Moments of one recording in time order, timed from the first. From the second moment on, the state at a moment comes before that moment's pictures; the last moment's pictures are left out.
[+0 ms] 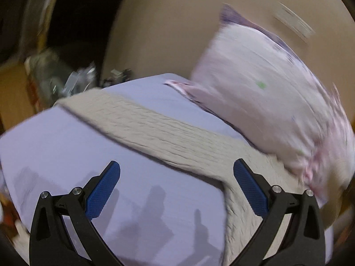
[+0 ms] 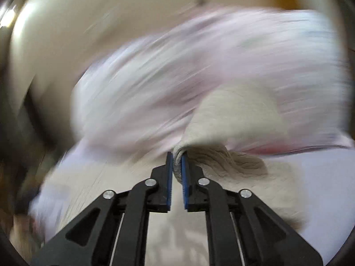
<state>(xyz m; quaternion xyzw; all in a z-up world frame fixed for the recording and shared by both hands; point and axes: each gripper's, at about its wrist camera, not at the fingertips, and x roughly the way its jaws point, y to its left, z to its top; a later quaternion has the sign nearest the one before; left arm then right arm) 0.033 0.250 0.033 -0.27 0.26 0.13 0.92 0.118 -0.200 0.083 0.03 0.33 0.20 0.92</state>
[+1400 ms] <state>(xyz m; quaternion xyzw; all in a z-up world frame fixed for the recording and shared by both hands) 0.139 -0.017 0.056 -0.03 0.37 -0.24 0.90 0.044 -0.371 0.041 0.16 0.35 0.03 0.92</state>
